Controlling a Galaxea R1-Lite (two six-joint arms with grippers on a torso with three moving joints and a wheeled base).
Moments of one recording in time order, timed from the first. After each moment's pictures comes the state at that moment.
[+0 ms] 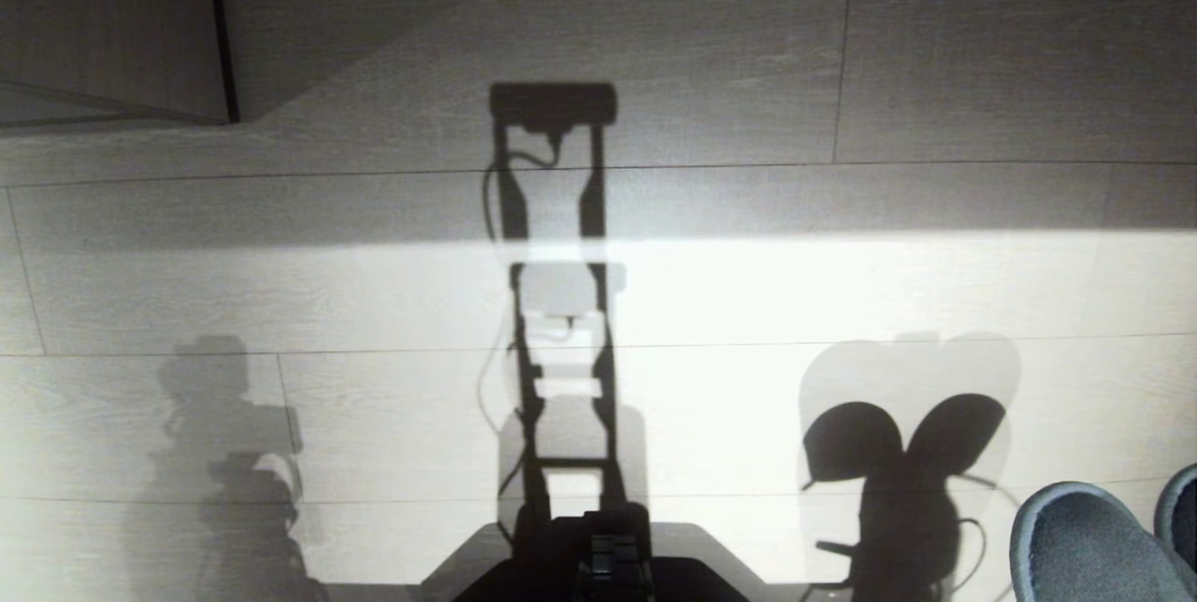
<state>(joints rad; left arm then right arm) 0.00 0.00 0.00 0.00 0.00 -0.01 0.02 0.00 0.00 0.01 0.00 -0.02</state>
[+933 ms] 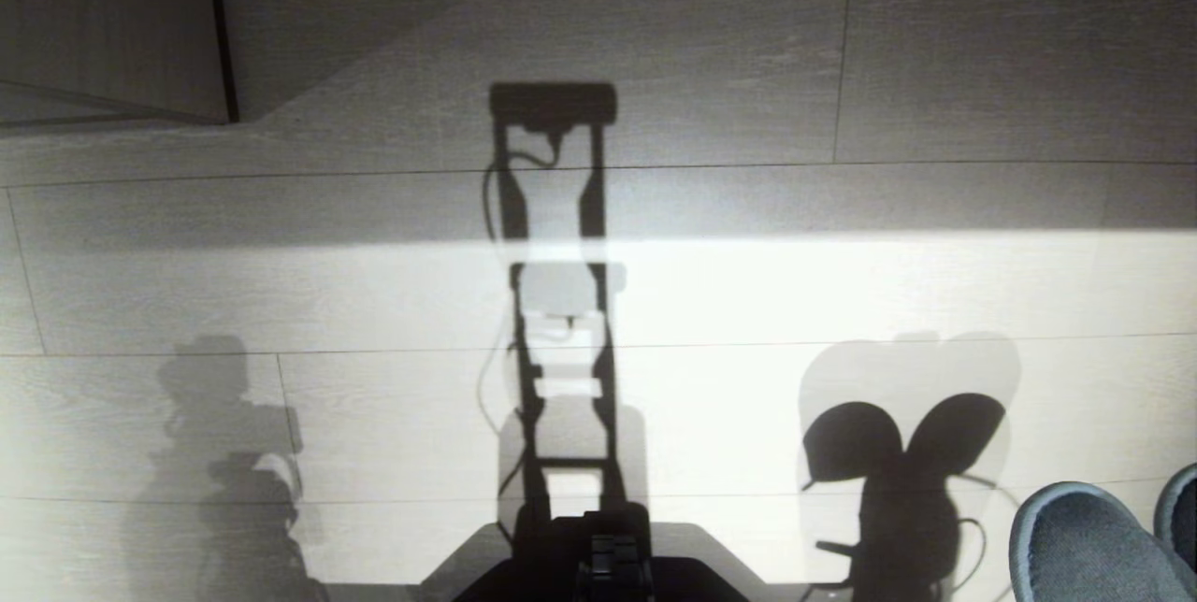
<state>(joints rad) 0.00 0.00 0.00 -0.01 0.00 -0.01 0.02 0.00 0.00 0.01 0.00 -0.03</state>
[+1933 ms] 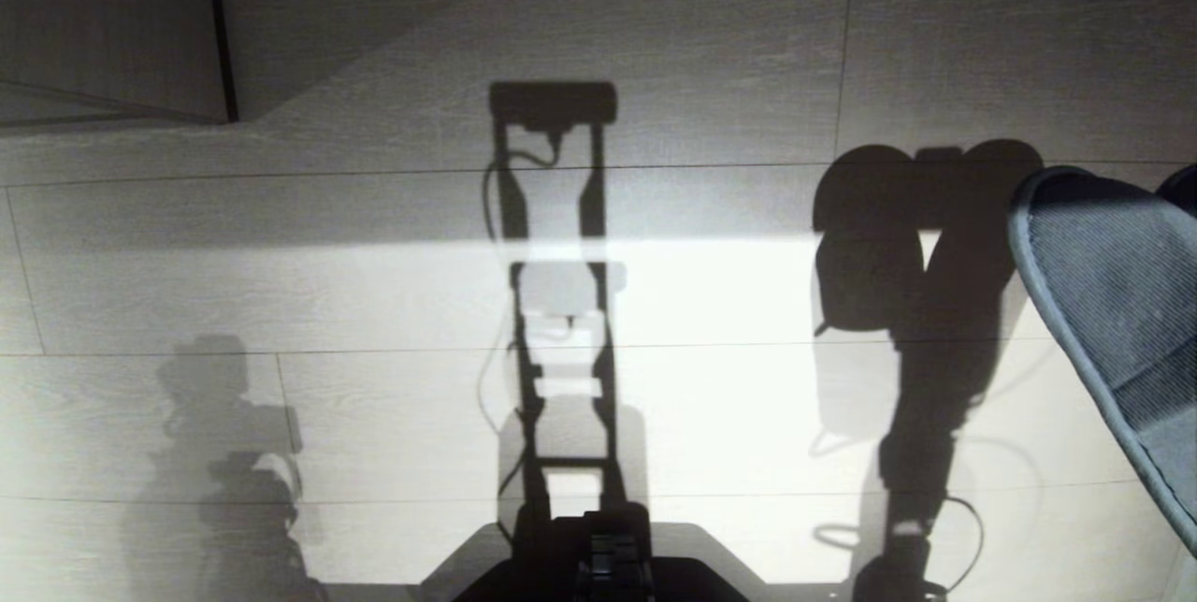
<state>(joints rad) 0.00 0.00 0.00 0.00 0.00 -0.01 0.01 0.81 -0.34 -0.62 0.00 -0.02</state>
